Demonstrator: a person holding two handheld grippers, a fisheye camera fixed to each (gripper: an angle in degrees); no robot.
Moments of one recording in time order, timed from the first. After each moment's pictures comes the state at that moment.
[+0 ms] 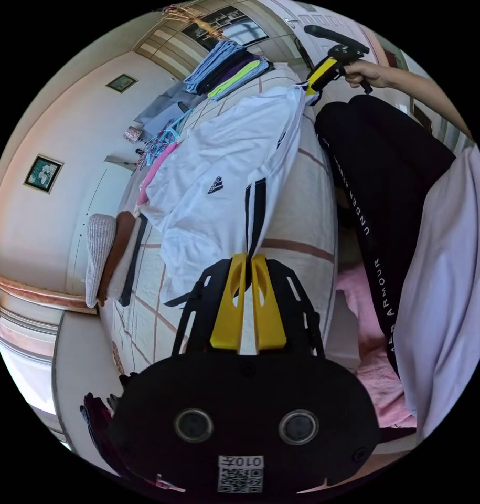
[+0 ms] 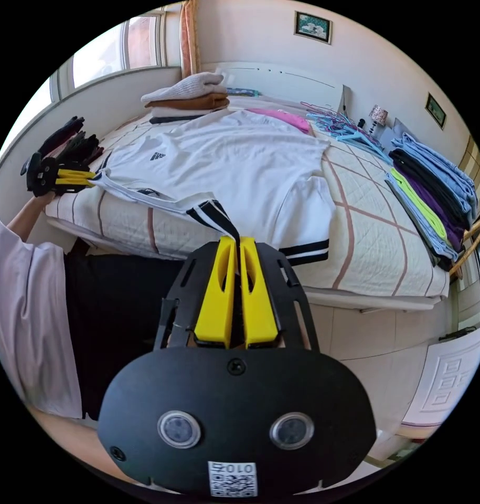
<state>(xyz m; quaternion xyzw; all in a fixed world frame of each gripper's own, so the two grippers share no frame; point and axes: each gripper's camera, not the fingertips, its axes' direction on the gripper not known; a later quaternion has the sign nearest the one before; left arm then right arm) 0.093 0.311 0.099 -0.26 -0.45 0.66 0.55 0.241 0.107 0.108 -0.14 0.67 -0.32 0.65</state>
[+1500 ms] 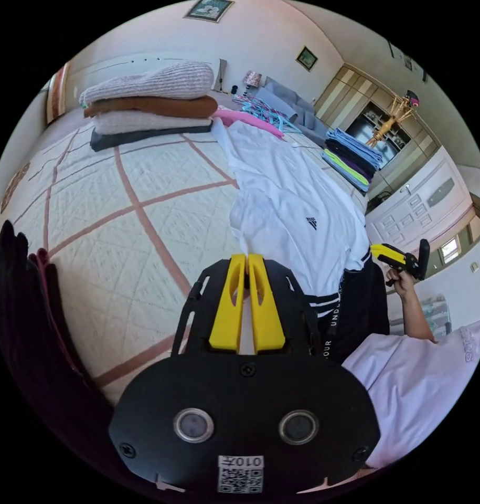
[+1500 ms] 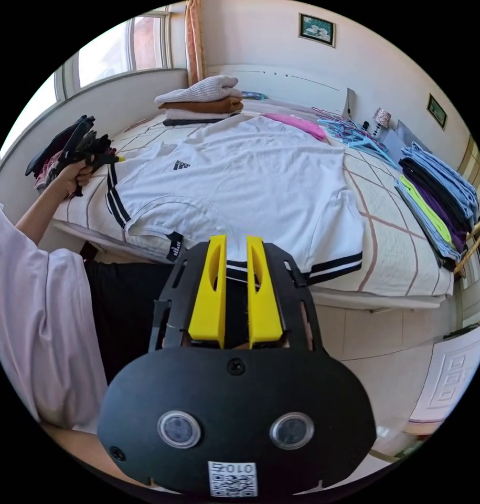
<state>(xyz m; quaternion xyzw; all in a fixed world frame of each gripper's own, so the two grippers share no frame) -0.065 0.091 -0.116 -0.15 -0.34 0.24 0.90 0.120 0.065 0.104 -0.11 0.66 -0.31 0.67</state>
